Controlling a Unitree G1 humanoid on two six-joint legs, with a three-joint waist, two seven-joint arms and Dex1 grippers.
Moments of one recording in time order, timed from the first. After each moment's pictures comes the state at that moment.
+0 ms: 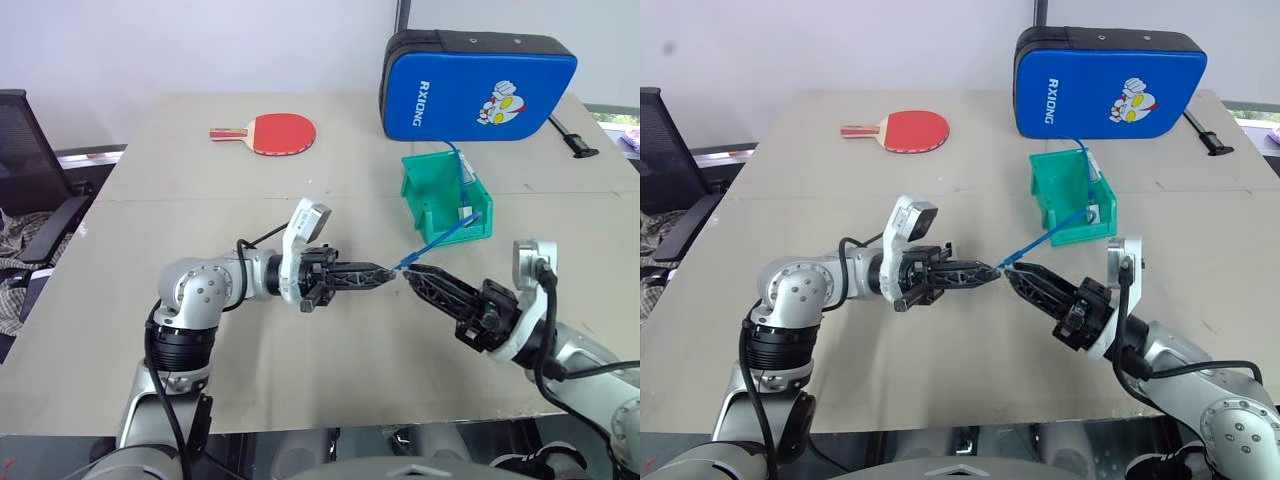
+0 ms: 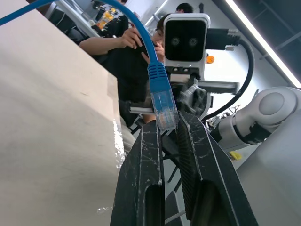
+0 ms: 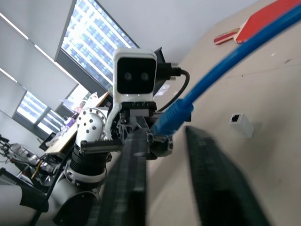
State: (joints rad) left arm -0.51 0.45 0.00 -0.17 -1.05 1.20 -1.06; right arm 0.10 -0.54 -0.09 -0.81 1.50 0.73 0.14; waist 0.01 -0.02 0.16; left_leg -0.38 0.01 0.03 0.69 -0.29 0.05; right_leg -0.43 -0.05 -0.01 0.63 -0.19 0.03
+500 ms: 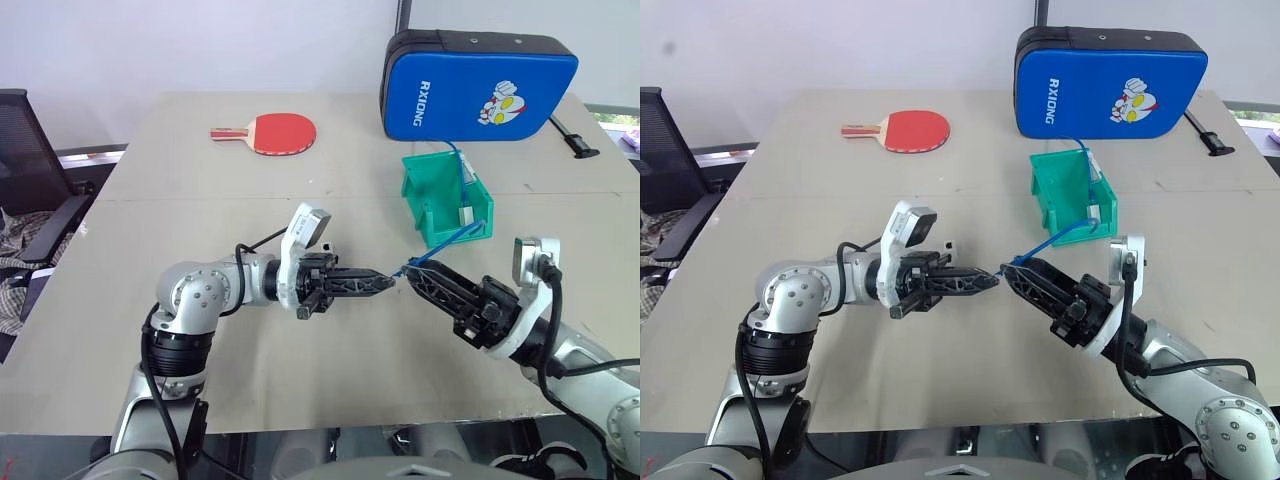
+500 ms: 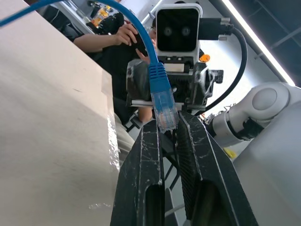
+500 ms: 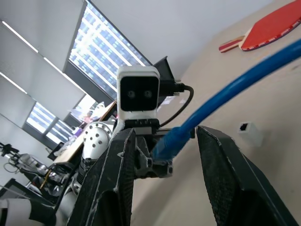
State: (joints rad) left arm -0.49 0.48 -0.01 -0.19 -1.06 1.19 -1.07; right arm 0.08 -0.54 -0.07 -0.80 1.55 0.67 0.12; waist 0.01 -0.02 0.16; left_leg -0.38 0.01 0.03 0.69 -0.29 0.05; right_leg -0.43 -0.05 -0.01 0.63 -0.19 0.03
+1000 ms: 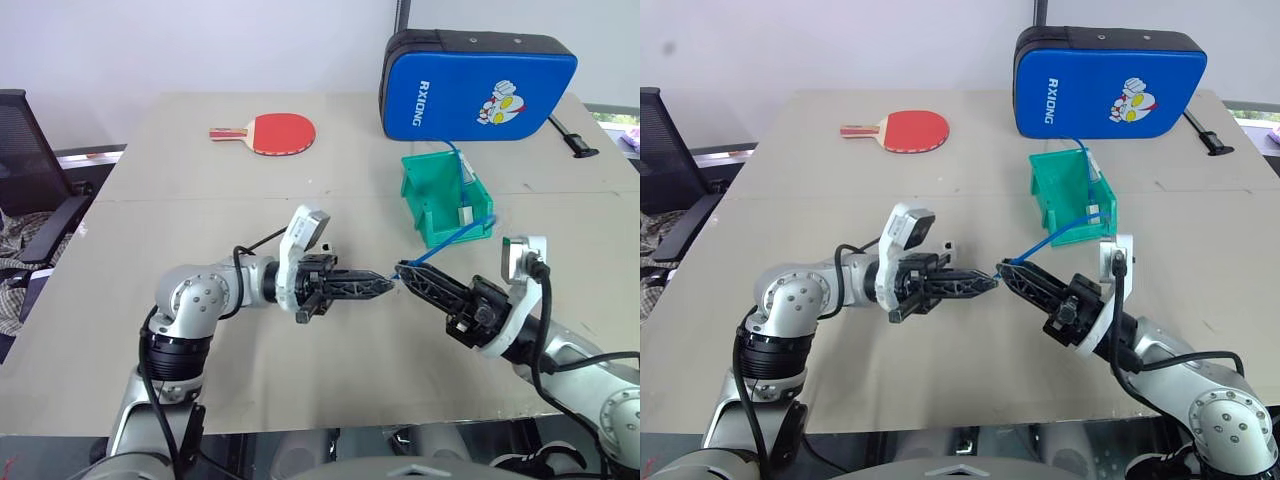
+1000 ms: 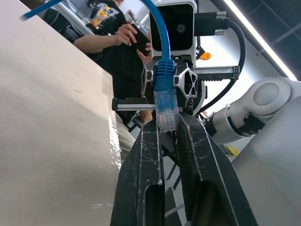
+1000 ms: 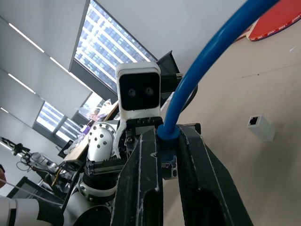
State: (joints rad) left arm -0.45 0.49 -0.02 -0.22 -1.04 1.13 -1.06; right arm 0.05 -0.54 -0.01 -0.77 1.57 0.66 0.10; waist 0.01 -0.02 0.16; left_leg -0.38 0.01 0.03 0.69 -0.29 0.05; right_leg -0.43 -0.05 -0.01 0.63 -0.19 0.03
